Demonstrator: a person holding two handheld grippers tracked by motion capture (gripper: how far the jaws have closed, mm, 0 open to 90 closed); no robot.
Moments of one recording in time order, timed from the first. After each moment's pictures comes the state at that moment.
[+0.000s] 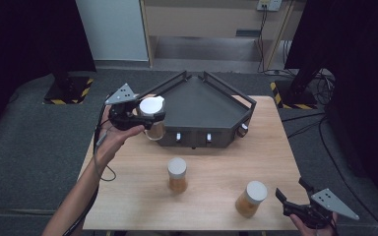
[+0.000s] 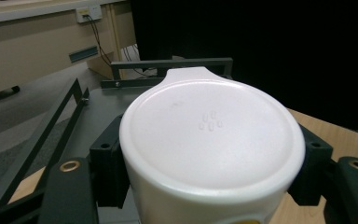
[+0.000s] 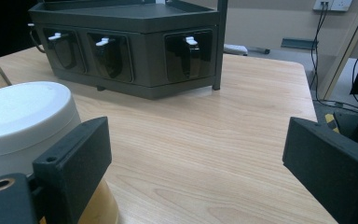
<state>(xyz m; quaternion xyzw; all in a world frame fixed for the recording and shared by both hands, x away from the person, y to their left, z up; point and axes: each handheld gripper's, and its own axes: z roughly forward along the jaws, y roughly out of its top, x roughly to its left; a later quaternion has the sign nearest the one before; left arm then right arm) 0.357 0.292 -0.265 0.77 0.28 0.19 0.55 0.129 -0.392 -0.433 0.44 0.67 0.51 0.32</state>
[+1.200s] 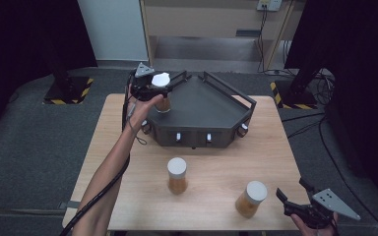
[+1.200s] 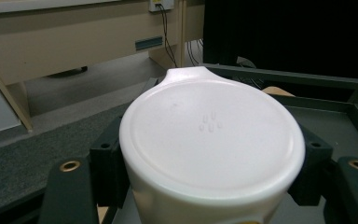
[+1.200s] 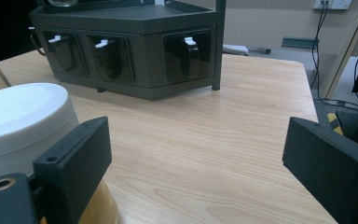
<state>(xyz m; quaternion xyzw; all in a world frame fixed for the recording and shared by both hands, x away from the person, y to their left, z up) 0.442 0.241 -0.298 0.73 0.38 0.26 0.51 0.129 -0.395 -0.435 0.44 0.66 0.52 0.32</state>
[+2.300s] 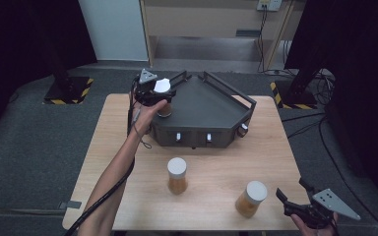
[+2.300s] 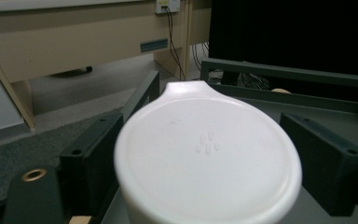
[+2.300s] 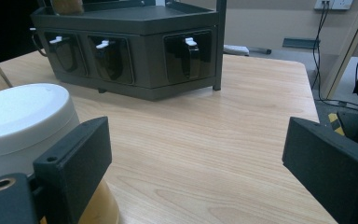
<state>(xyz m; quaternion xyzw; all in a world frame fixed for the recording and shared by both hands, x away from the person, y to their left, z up) 0.439 0.231 -0.315 0.71 0.39 0.27 0.52 0.129 -0.396 -0.436 0.44 0.66 0.52 0.32</state>
